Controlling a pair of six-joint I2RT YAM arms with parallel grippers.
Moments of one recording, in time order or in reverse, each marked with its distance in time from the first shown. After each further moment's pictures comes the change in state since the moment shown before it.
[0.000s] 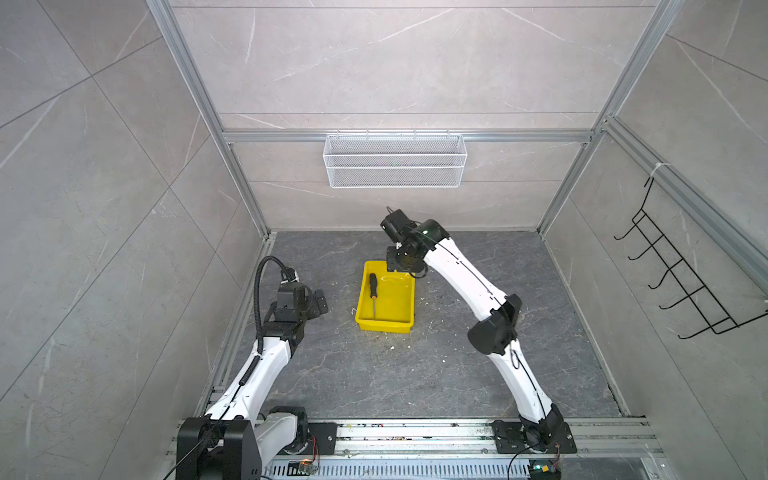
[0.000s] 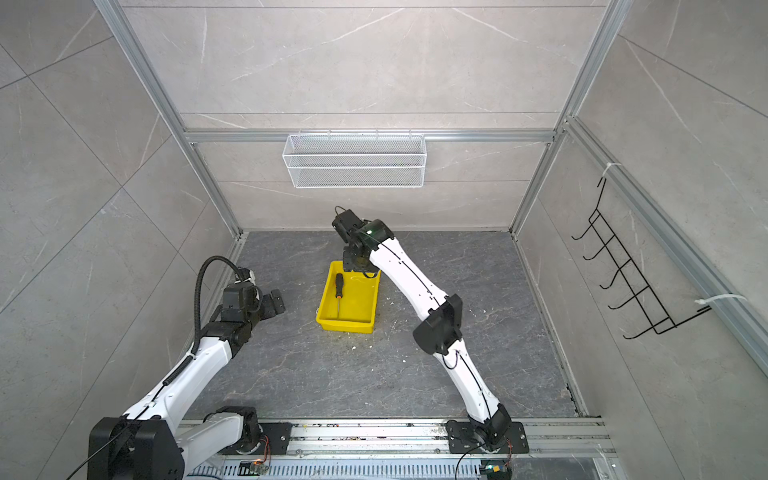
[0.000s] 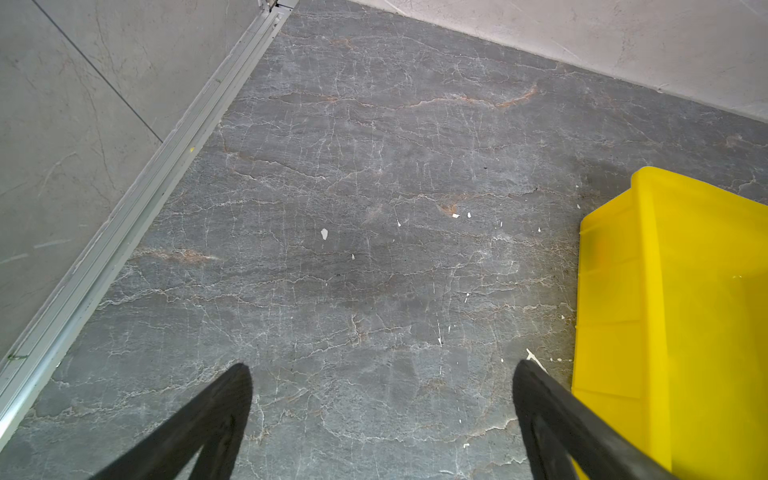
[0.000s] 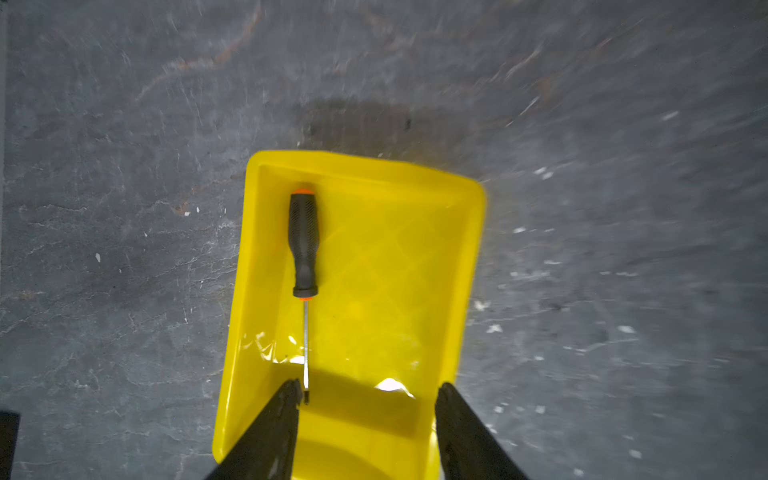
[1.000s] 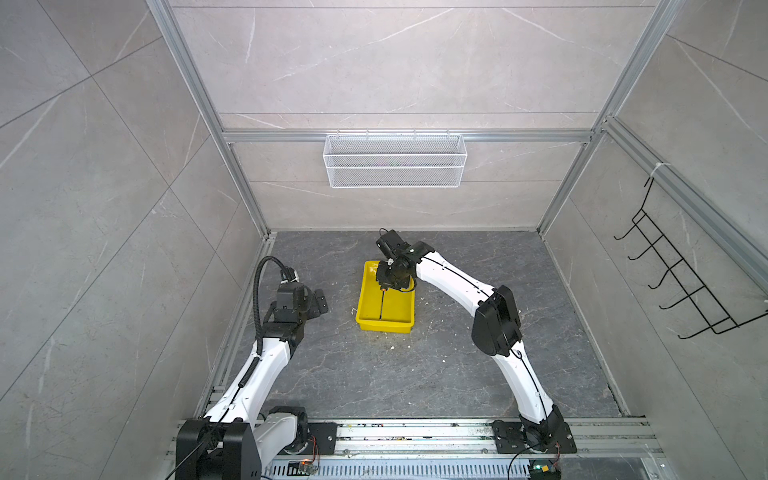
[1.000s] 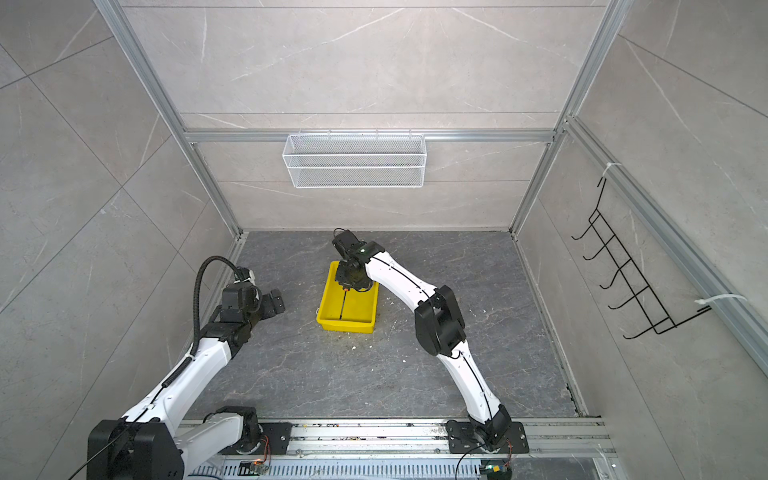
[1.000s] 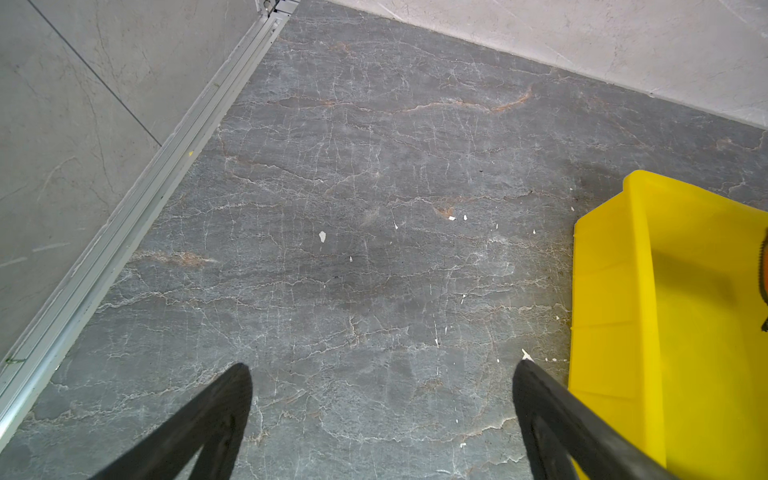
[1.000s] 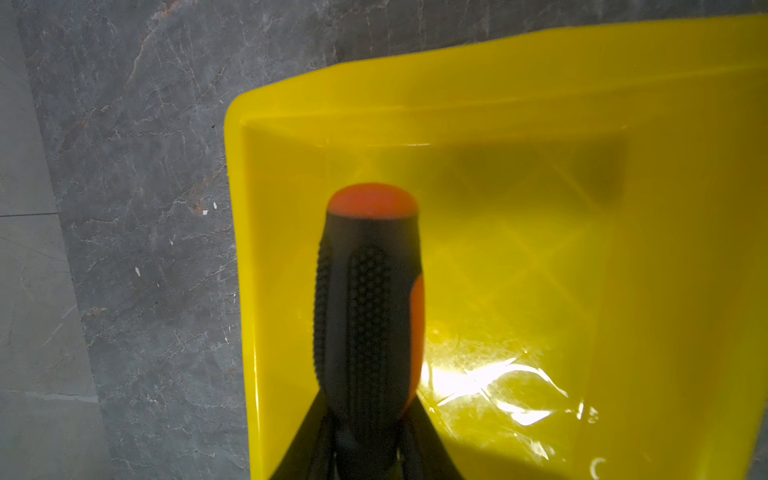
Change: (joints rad) left arm 0.000 -0.009 0.000 0.000 0.003 0.000; right arm 0.000 0.083 -0.328 0.419 -0.284 0.229
